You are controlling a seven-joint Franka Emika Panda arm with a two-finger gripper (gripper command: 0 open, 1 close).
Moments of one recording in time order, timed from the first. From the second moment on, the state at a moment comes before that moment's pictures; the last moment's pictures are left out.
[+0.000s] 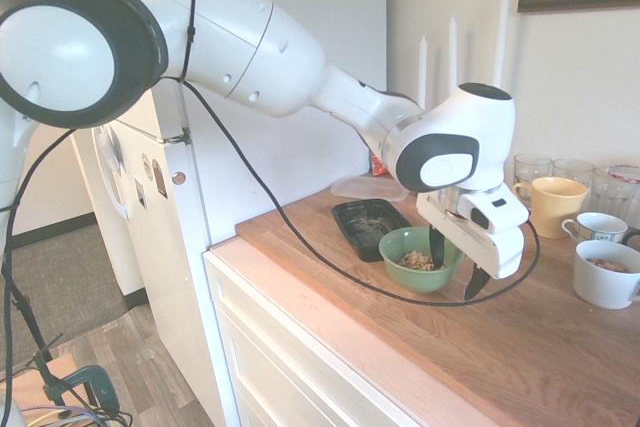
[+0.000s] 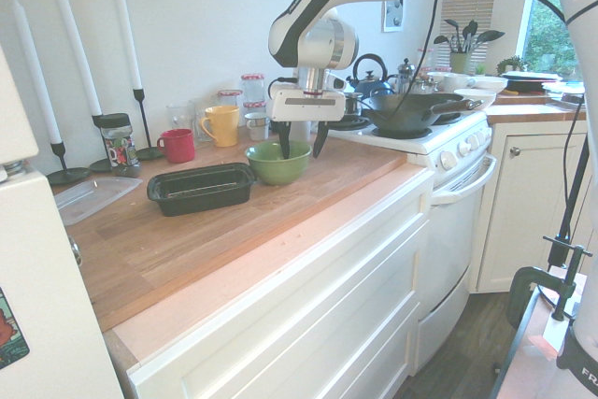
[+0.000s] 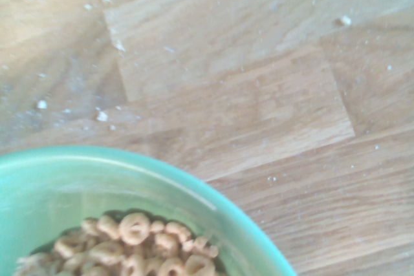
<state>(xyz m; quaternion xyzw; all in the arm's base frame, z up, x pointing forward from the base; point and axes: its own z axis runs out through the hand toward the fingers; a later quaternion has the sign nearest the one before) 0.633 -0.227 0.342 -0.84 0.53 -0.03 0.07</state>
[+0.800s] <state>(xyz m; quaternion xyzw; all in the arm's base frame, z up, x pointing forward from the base) 0.633 -0.225 0.322 -0.84 0.53 -0.01 0.08</state>
